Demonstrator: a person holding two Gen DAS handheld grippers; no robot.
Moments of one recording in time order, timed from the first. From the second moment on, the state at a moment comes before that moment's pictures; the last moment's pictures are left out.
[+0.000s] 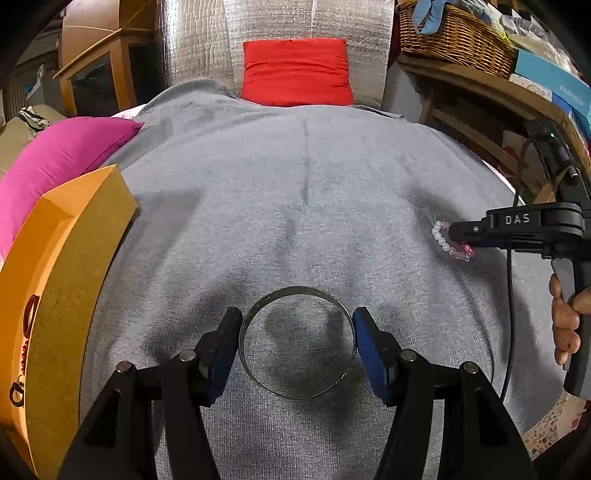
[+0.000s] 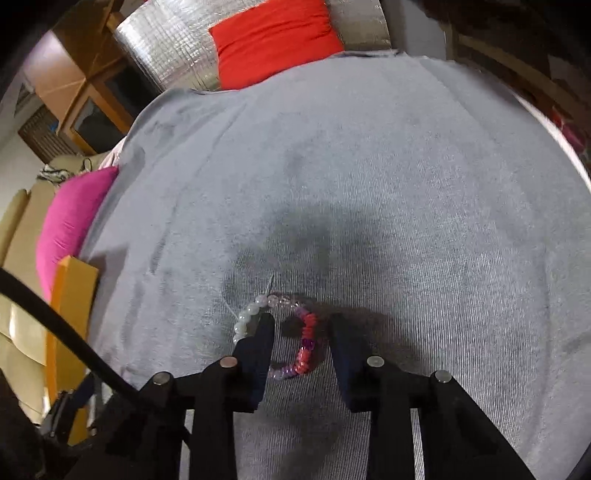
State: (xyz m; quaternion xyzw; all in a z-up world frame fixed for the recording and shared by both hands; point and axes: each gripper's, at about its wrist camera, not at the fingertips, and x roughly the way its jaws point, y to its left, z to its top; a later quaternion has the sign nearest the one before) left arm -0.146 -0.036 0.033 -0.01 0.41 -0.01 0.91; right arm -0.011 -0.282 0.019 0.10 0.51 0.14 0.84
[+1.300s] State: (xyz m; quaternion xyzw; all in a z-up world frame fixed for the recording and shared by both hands) left arm -0.171 0.002 0.079 -0.04 0.36 0.00 0.93; right arm -0.037 -0.246 0.071 0.10 0.43 0.18 0.88
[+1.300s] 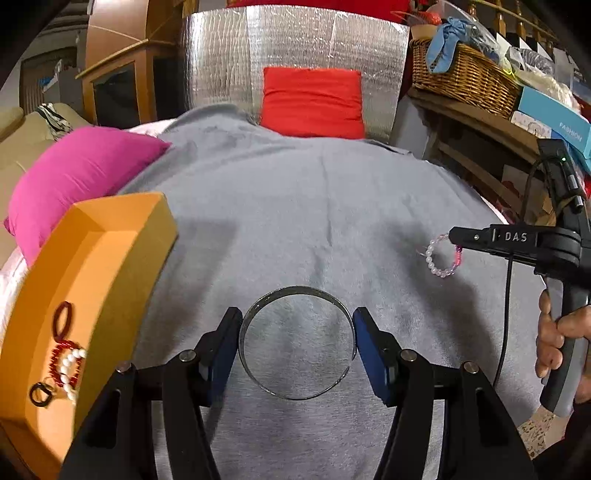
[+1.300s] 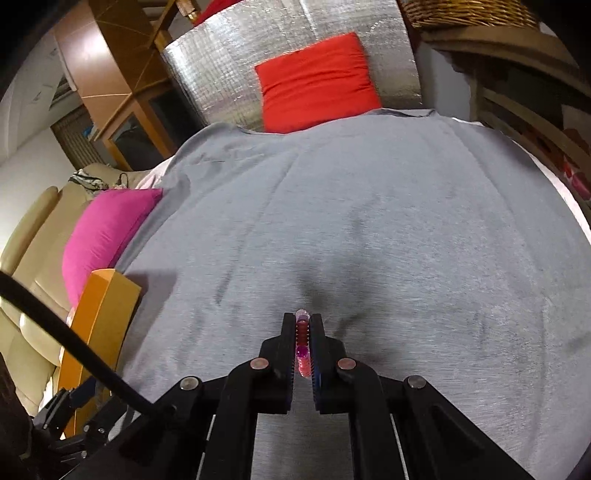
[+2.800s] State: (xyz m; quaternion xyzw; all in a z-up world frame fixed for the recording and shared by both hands) left arm -0.236 0.234 0.139 -0.06 0.31 0.21 0.93; right arm -0.085 0.008 0.124 0.09 0.34 0.45 0.82
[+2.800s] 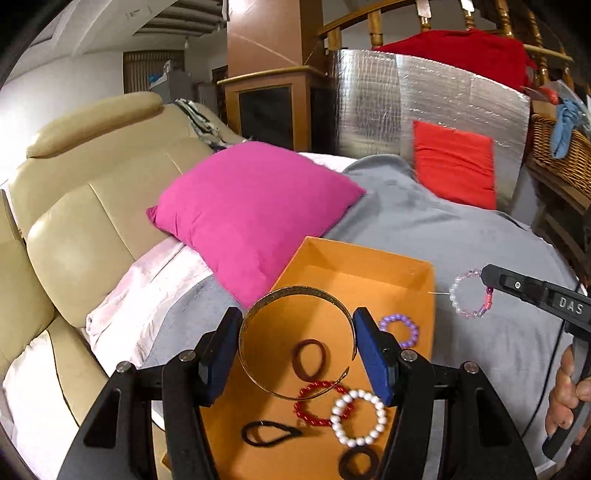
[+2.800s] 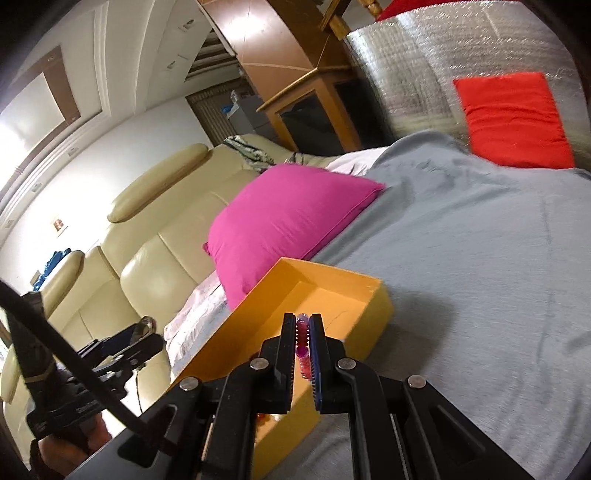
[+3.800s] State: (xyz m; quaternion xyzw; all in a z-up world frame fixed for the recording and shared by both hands) left arm -0.102 0.252 0.034 -0.06 0.46 0.16 0.87; right arm 0.001 0.115 0.052 0.08 0.45 0.42 0.78
